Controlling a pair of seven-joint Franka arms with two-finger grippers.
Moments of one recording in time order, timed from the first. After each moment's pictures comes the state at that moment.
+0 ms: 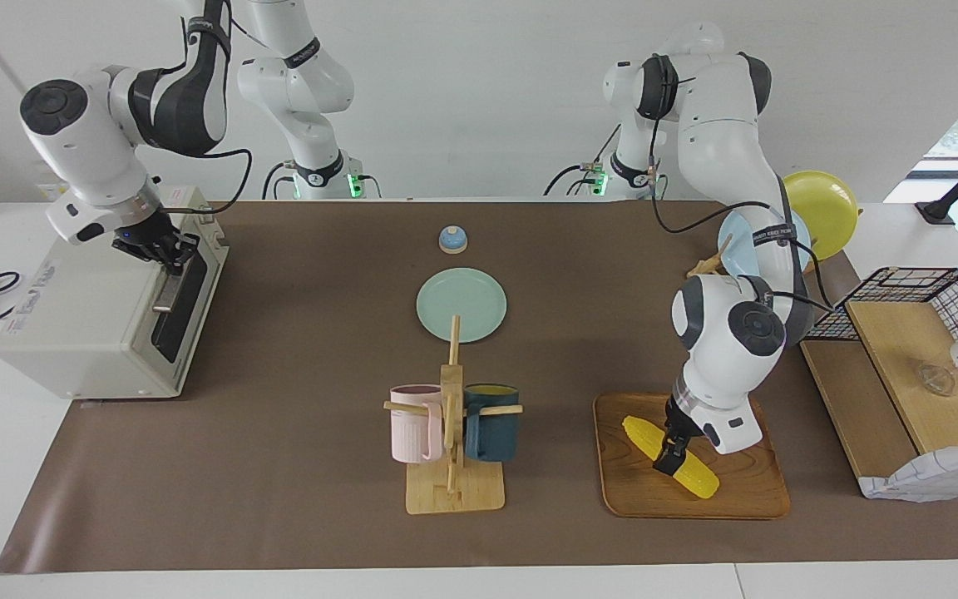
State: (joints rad) left arm -0.28 0.75 0.08 -1.30 -0.10 2.15 -1.17; right arm -0.14 -0.08 -0.07 -2.03 -0.13 1.86 -0.13
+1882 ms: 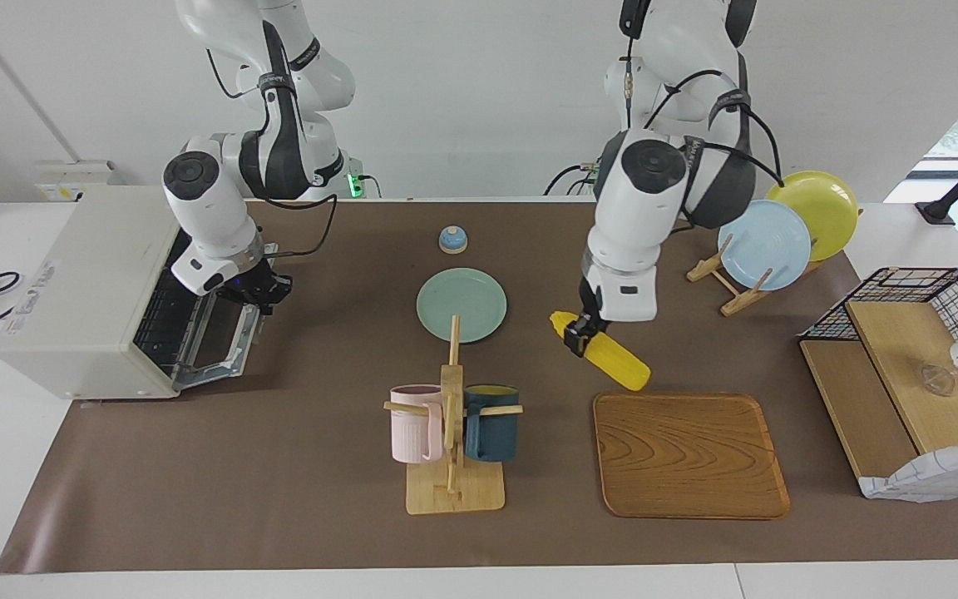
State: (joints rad) left arm -0.67 0.30 0.07 -1.61 -0.04 1.97 -1.13; right arm 0.03 0.01 -0.01 -2.25 -0.04 2.21 -0.03
